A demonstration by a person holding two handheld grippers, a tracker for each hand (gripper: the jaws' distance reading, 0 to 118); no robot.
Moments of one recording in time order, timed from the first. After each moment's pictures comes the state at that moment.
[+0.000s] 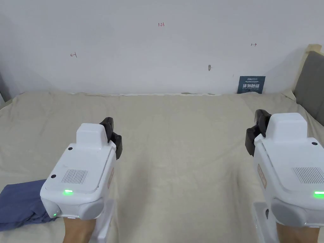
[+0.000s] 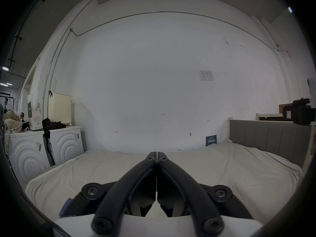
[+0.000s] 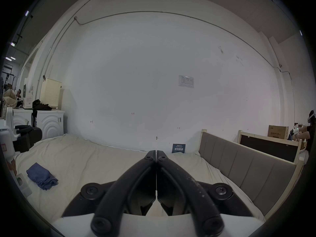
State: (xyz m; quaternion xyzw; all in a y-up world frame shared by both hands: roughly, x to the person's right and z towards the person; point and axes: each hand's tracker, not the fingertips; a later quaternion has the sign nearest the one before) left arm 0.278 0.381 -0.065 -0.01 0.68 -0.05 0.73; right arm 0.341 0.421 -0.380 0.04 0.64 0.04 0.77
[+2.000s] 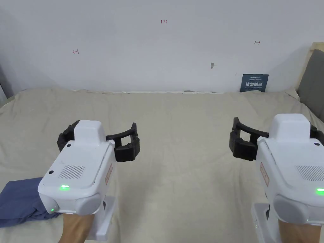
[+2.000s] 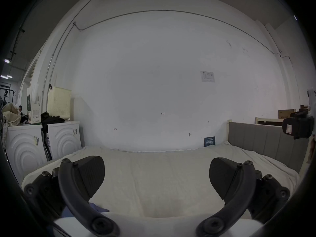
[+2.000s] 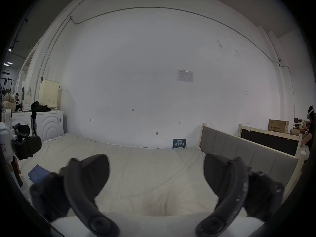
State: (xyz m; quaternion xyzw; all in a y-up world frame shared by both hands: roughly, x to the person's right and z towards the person) left arm 0.273 0.379 -0.056 0.00 0.67 -0.03 0.74; right arm 0.333 0.416 -0.380 0.01 0.64 0.04 0.77
